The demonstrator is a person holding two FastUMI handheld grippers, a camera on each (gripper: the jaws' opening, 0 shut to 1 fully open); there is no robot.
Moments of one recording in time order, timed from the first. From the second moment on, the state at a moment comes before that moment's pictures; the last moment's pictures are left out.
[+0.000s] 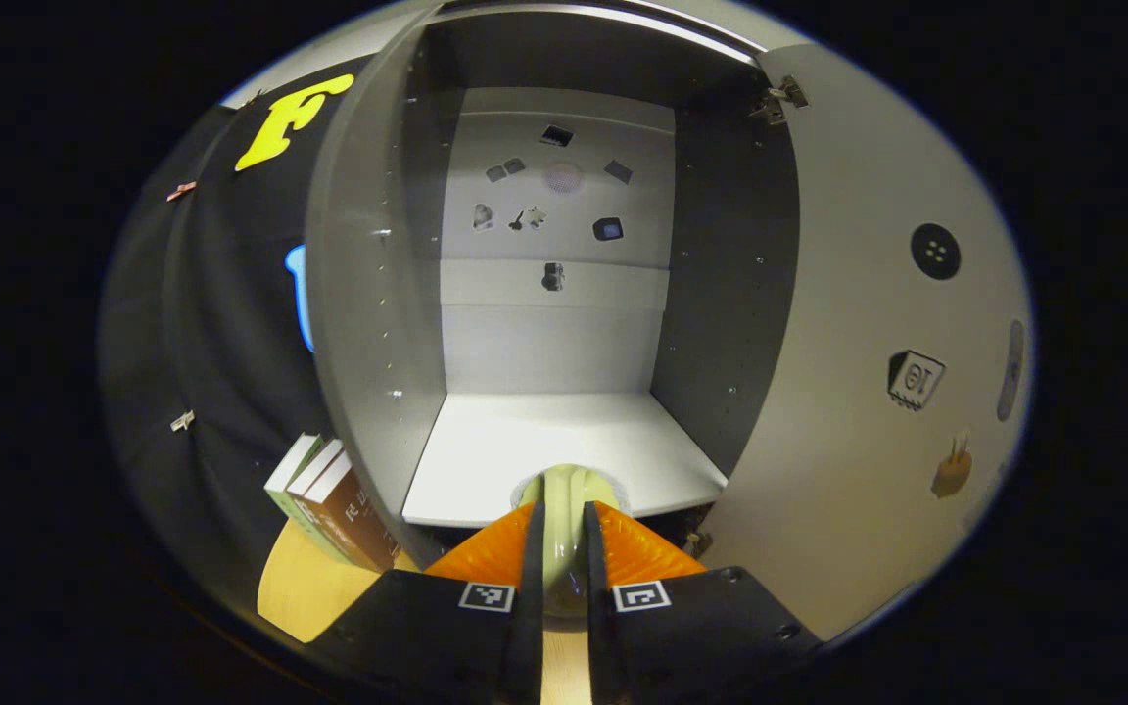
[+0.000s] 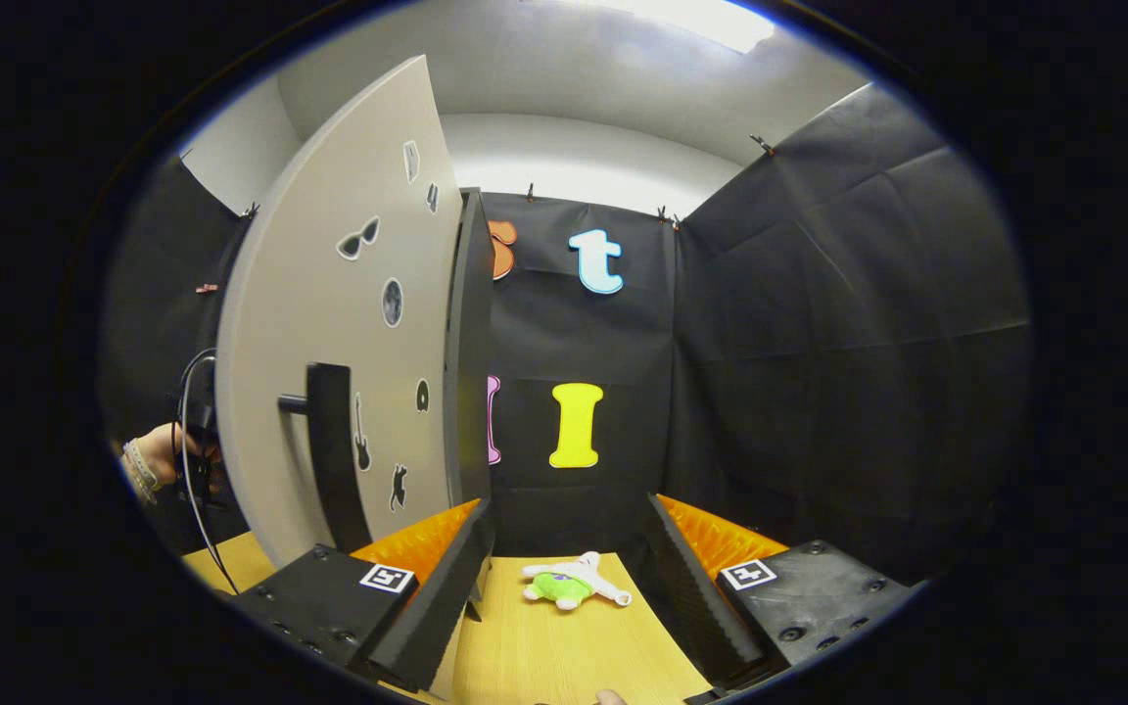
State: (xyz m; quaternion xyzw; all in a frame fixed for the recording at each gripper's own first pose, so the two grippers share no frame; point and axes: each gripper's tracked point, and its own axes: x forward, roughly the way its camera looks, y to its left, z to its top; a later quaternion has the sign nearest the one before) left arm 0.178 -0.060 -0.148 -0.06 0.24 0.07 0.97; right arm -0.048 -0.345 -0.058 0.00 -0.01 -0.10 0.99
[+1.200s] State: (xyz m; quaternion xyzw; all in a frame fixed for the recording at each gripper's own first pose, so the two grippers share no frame) left arm 0.023 -0.151 -0.332 -0.09 0.31 0.03 0.95; right arm -0.087 -0.323 -0.068 -0.01 0.00 -0.06 1.00
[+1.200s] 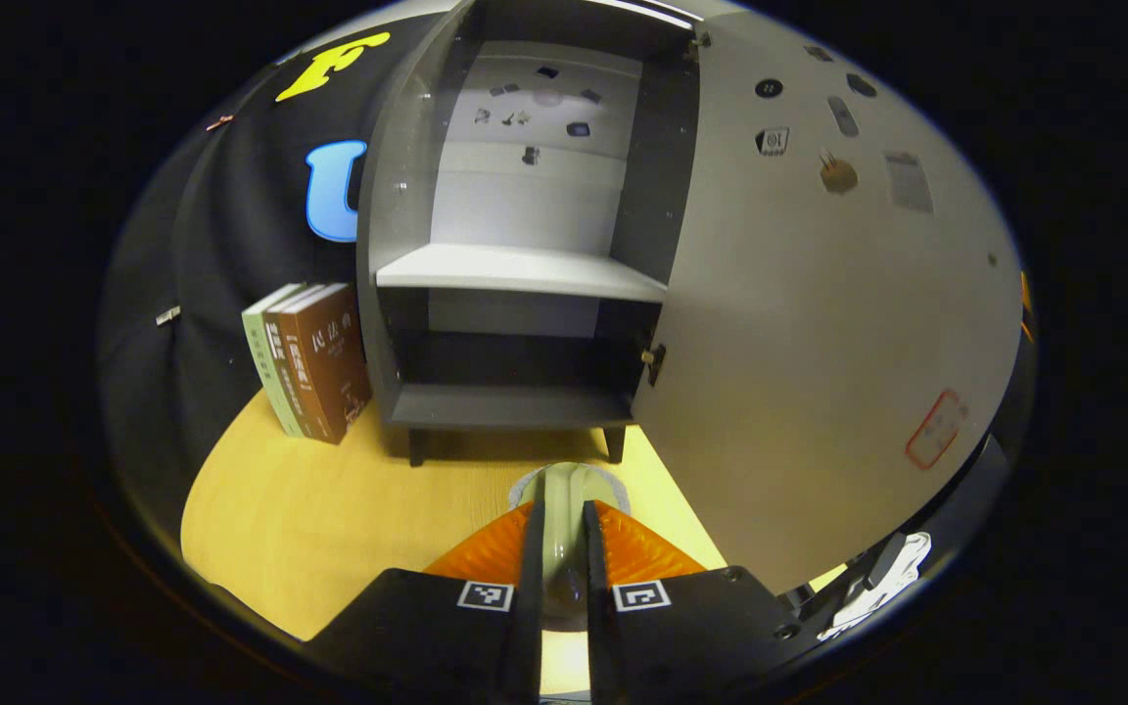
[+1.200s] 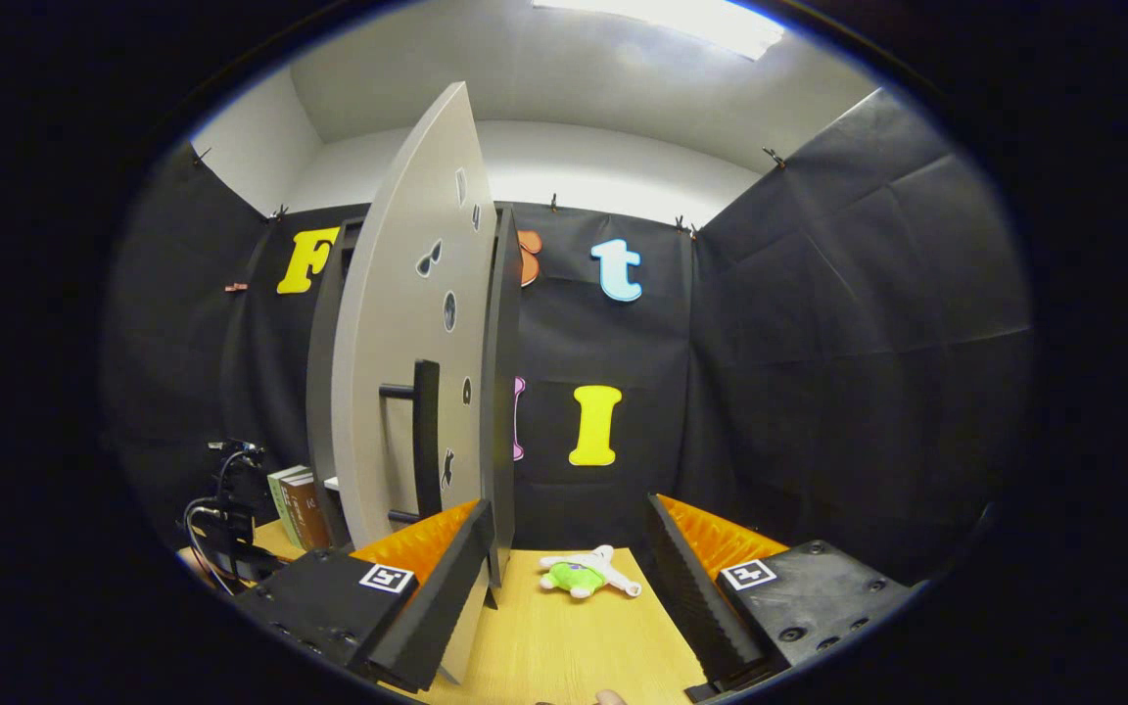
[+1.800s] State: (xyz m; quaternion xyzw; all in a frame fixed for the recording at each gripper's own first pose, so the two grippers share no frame) left arm -0.011 -0.170 -0.460 -0.08 0.34 0.07 0.94; right arm -0.083 -0.340 -0.110 -0.01 0.02 -0.04 1.00
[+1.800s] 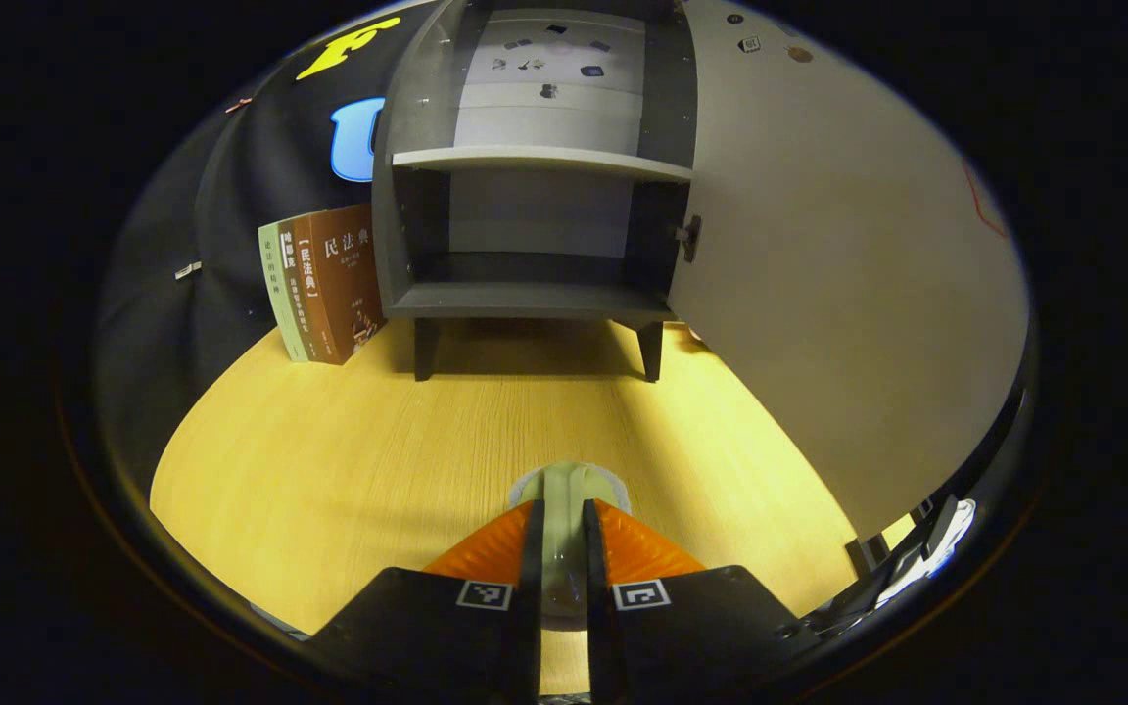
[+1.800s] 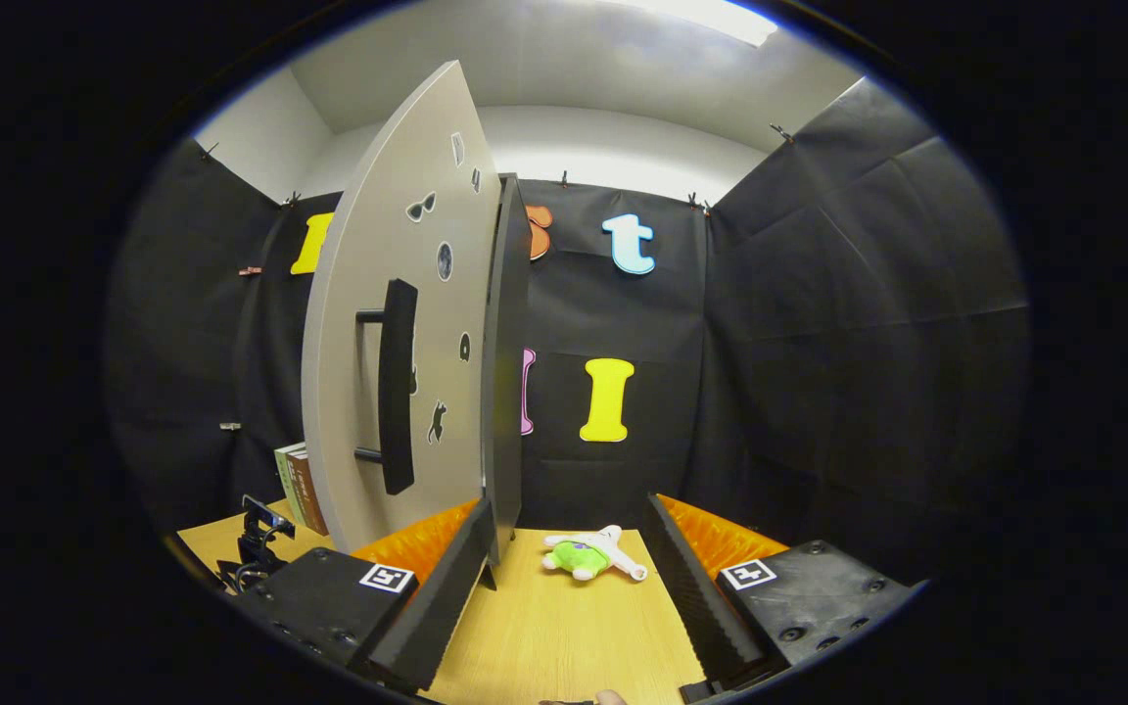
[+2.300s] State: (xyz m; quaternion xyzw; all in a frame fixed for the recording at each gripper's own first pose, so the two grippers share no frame) left arm -0.021 -0.174 -0.509 -0.07 0.35 0.08 0.93; right arm -0.079 -0.335 -0.125 -0.02 0.03 -0.01 1.00
